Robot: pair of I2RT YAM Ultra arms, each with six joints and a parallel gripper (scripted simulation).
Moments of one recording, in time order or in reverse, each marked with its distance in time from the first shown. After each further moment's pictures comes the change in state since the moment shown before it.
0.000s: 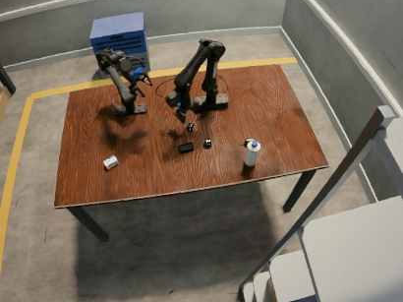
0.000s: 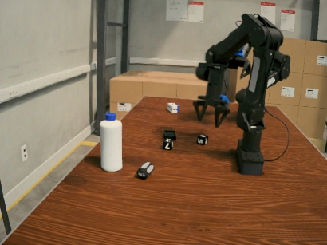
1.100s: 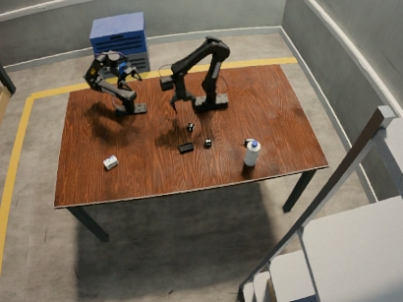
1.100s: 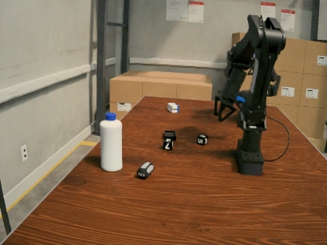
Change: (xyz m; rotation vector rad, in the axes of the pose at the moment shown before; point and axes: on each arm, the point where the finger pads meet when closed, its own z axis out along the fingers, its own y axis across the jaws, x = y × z) left arm -0.034 -0.013 -0.023 -0.123 0.242 0.593; right arm 0.037 0.011 -0.064 0.107 -0.242 0.071
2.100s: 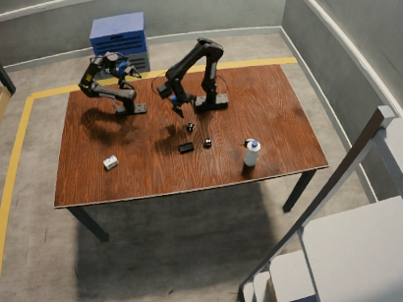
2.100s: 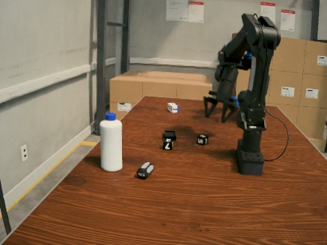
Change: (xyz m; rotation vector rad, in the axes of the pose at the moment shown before) left arm 0.015 -0.015 0.008 0.219 -0.011 -0.521; right arm 0.001 0.015 -0.004 -0.163 -0.025 -0.060
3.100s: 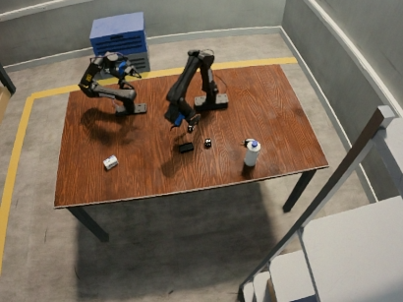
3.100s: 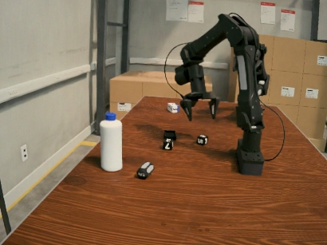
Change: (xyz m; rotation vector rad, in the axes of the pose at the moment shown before) left arm 0.042 0.019 0.017 0.513 -0.036 -1.230; right arm 0.000 0.000 0.000 0.000 0.000 0.000
